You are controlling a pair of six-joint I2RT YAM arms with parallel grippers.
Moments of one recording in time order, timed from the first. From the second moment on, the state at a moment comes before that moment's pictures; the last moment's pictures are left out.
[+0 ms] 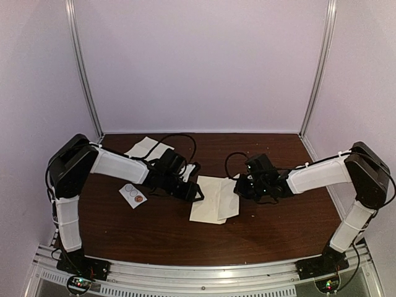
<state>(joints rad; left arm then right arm) -0.78 2.01 1.18 -0.05 0.35 -0.35 0.72 1.67 0.83 0.06 0.05 0.96</state>
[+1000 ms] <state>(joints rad) -0.78 2.02 1.19 -0.05 0.39 -0.36 0.72 1.77 0.84 0.09 0.04 0.97</state>
